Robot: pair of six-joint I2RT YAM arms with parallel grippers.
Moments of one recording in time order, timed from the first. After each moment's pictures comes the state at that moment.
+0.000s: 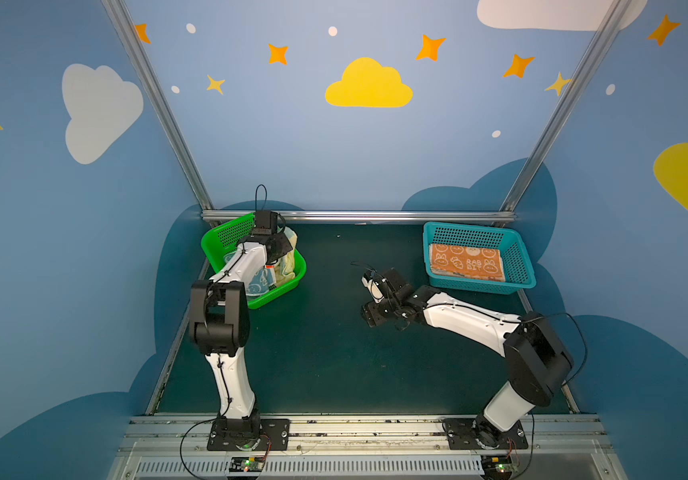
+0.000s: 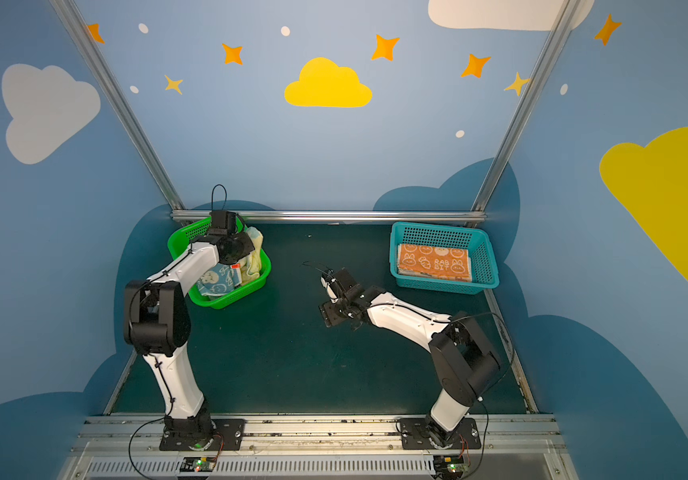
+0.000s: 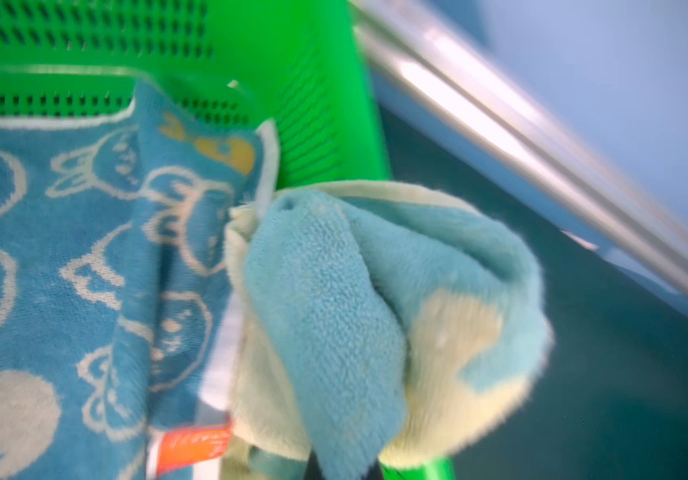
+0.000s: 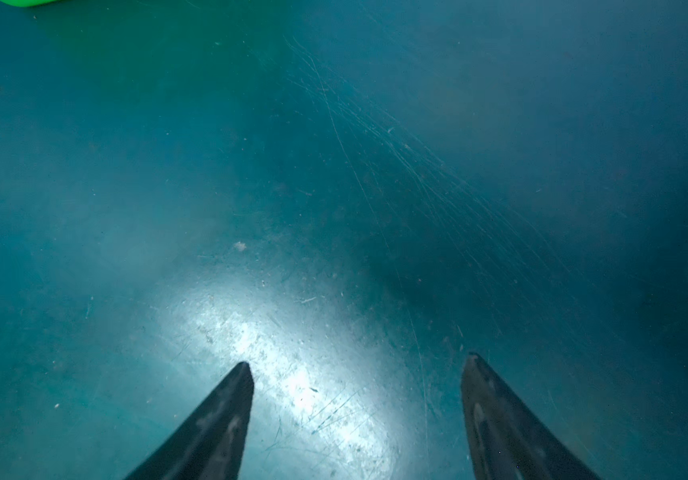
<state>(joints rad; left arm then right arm) -0.06 1.91 1.57 -0.46 -0.01 -0.53 0.80 1.67 1.13 -0.43 0.01 0.20</state>
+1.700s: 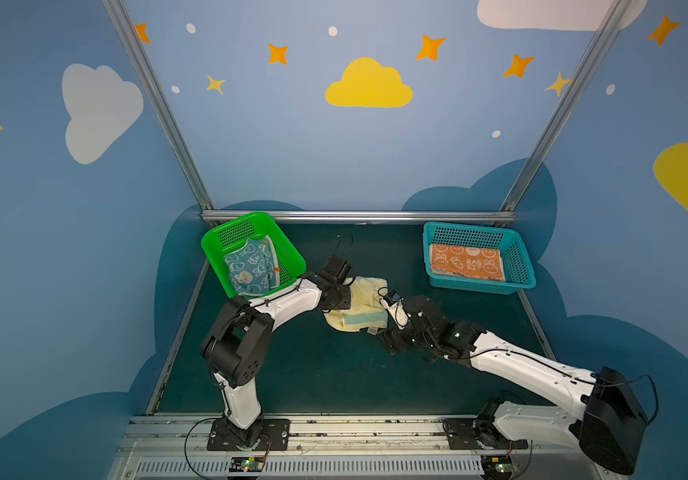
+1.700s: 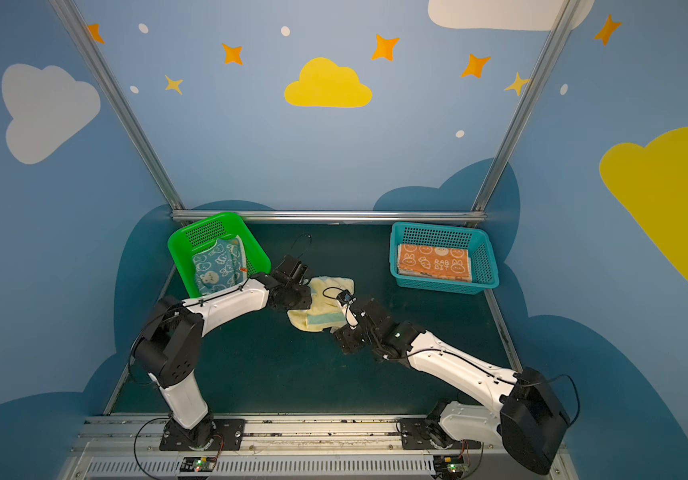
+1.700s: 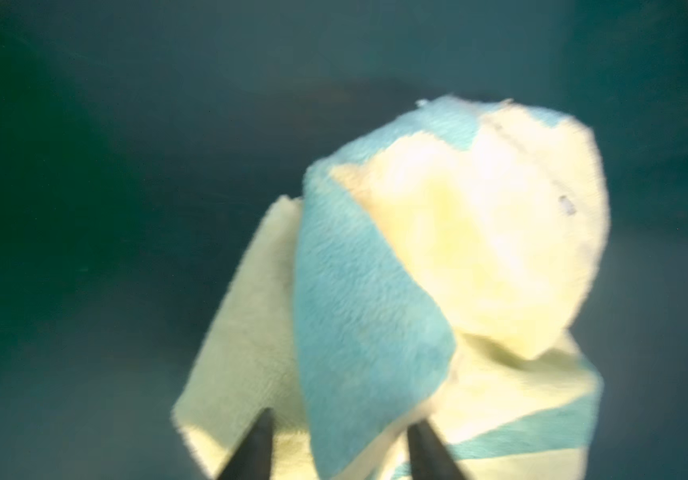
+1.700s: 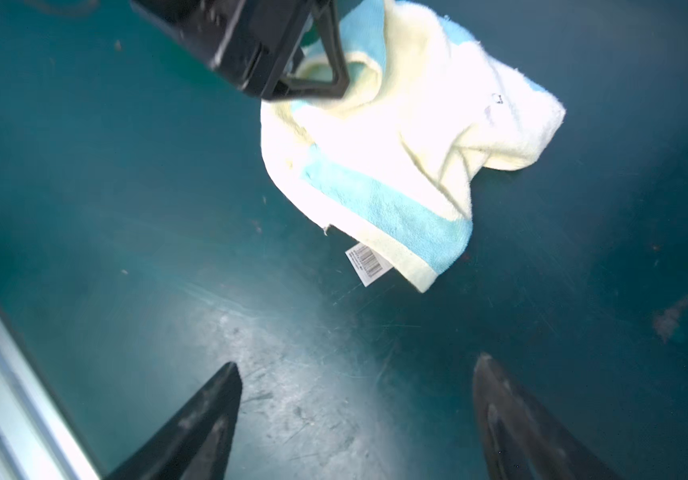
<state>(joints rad) -0.56 1.80 1.22 -0.52 -0.07 -0.54 0.87 1.22 0.75 -0.35 0.04 0.13</state>
